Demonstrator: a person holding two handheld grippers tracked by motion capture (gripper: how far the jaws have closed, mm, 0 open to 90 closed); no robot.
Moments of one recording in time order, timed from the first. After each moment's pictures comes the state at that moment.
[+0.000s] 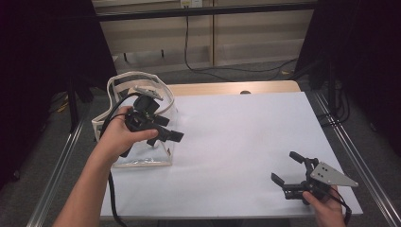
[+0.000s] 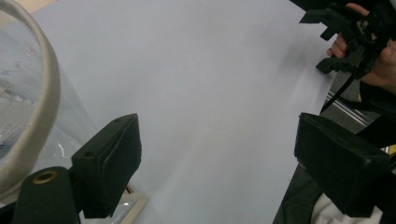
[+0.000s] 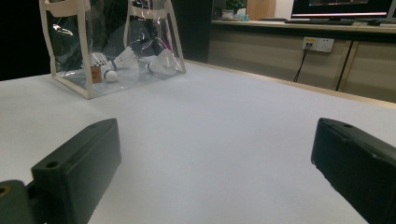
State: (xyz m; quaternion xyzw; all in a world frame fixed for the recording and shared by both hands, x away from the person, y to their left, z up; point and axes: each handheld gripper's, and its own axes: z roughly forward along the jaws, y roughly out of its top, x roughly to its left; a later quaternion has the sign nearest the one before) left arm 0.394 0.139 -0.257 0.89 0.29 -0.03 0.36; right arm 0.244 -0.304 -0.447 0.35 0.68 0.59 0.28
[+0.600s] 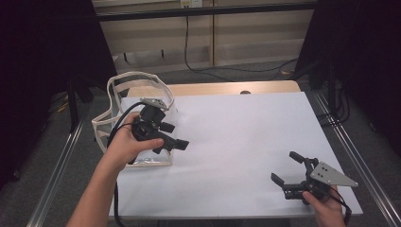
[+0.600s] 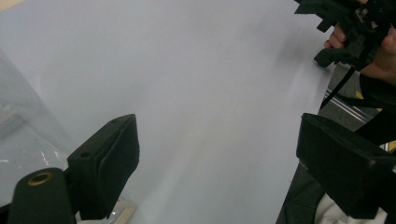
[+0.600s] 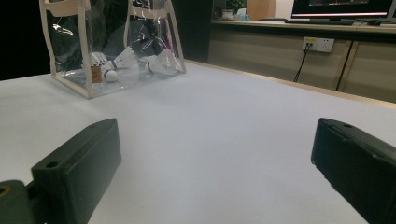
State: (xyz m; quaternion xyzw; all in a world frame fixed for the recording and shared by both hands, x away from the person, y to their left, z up) left arm 0.386 0.131 -0.277 0.89 0.27 -0.03 0.37; right arm 0.244 -0.304 -0.447 0.35 0.68 0.58 0.29
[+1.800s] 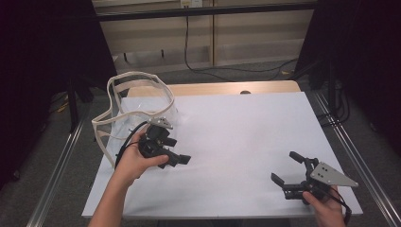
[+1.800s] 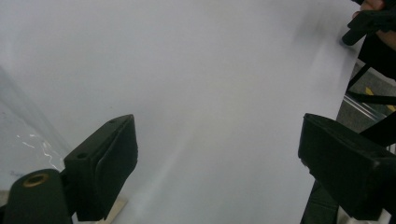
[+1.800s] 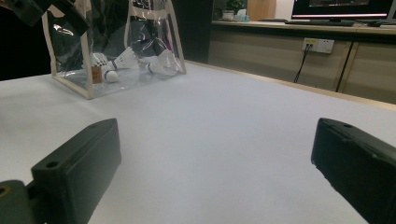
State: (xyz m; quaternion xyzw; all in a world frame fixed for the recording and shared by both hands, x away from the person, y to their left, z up) left arm 0.375 0.131 -0.335 0.89 0.28 -0.03 0.36; right arm 0.244 -0.303 -0.446 0.35 0.68 0.59 0.29
